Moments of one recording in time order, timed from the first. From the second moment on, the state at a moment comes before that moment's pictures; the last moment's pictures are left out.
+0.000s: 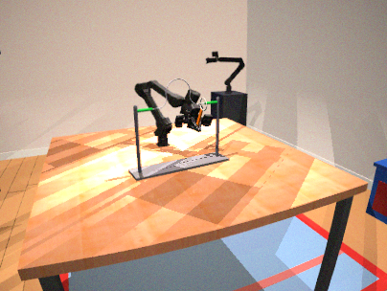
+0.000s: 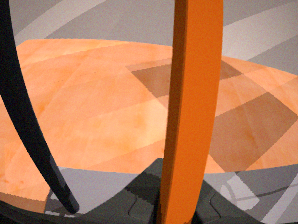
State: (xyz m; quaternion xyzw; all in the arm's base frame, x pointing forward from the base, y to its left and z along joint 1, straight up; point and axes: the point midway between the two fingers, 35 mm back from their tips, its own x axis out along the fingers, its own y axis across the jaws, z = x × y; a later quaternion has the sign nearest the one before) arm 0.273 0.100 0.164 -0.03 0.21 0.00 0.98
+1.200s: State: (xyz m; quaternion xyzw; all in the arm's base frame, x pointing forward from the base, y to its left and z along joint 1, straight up) arm 0.270 0.127 0.155 -0.02 0.20 0.00 0.98
